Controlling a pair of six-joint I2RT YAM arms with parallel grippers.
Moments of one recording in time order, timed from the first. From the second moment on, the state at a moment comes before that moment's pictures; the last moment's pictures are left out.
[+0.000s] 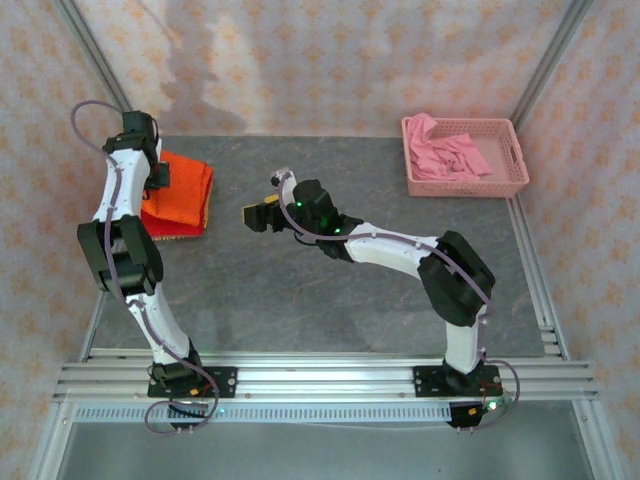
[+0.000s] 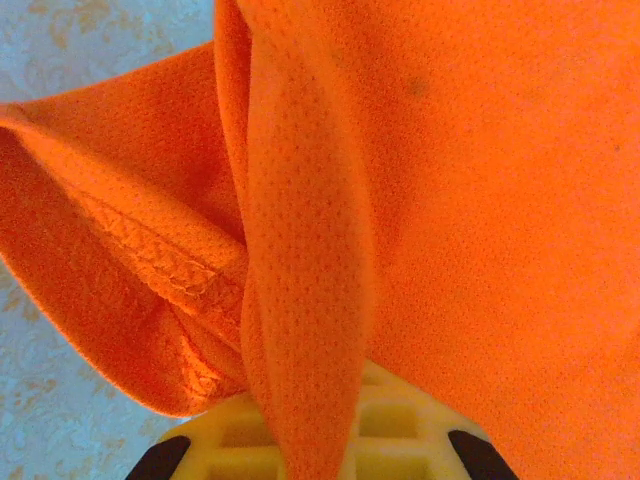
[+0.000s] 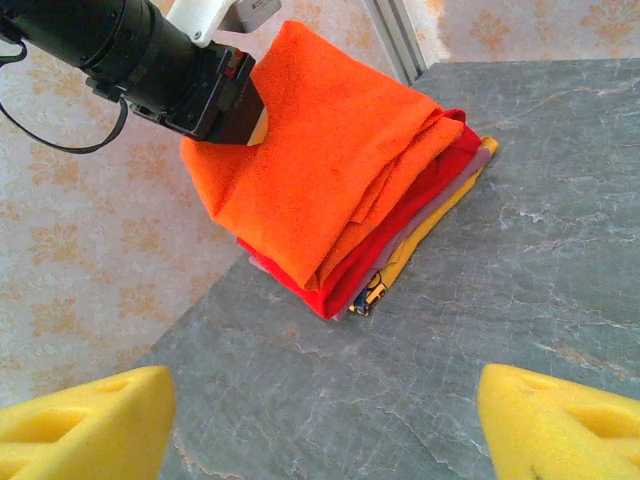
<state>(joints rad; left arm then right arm) 0.30 1.94 1.81 -0.99 -0.27 0.15 0.86 1.89 1.34 0.30 -0.20 0.46</state>
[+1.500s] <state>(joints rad) 0.33 2.32 2.09 -1.00 -0.21 -0.20 0.86 1.89 1.34 0.30 -0.20 0.47</state>
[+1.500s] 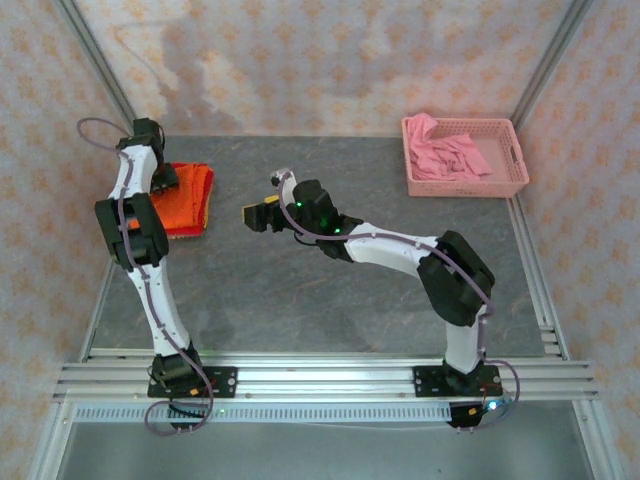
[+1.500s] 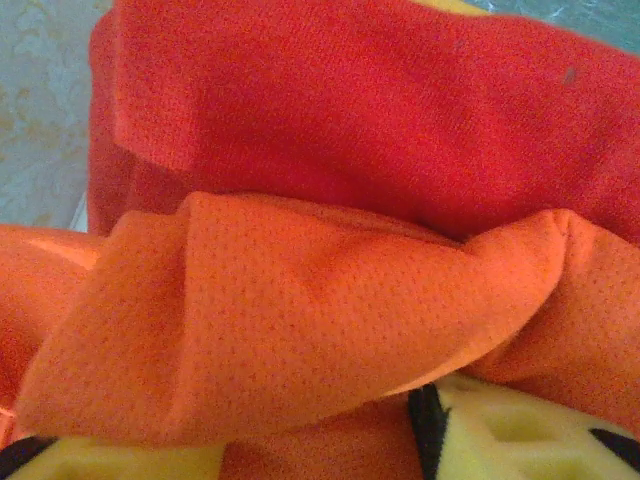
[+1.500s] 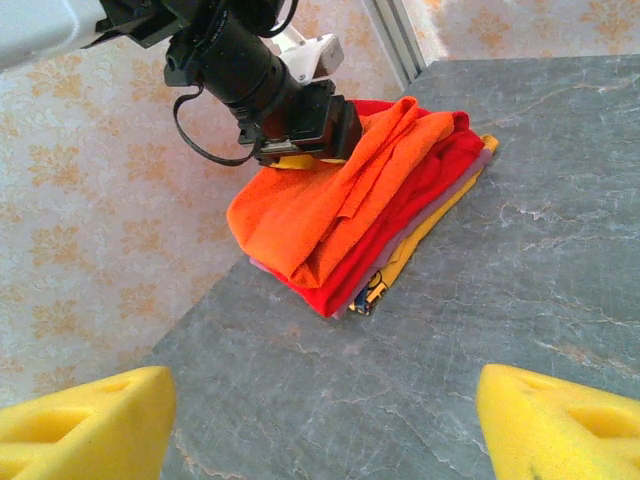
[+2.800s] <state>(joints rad) -0.01 1.16 0.75 -0.23 -0.18 -0.19 0.60 1.20 0.72 0.21 0.30 0.39</state>
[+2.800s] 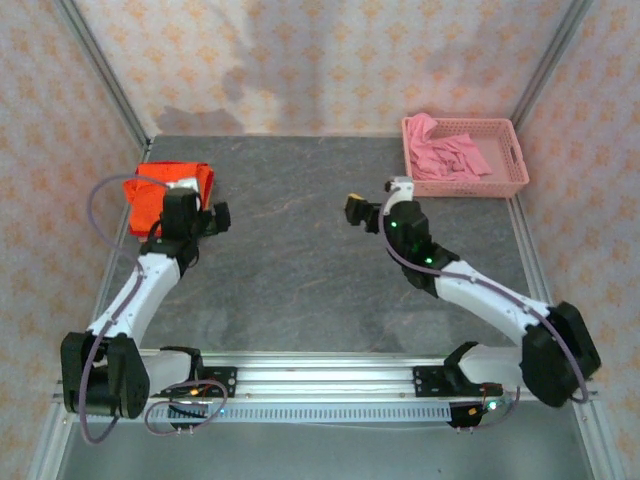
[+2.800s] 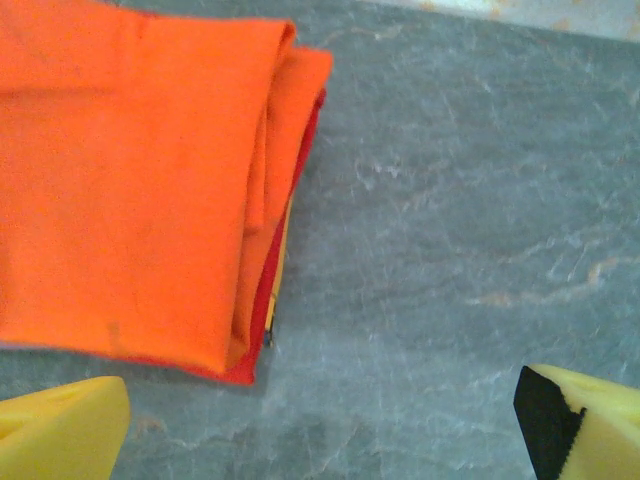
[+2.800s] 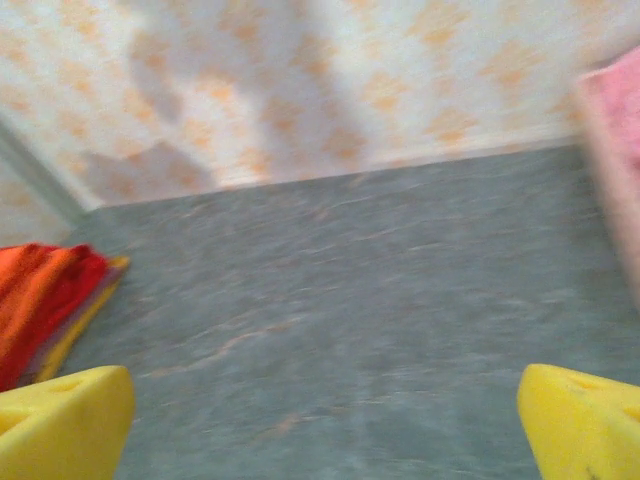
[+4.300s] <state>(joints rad) -0.02 1.50 0.41 0.61 -0.18 -0.05 0.07 1.55 0.37 0.80 0.38 0.17</state>
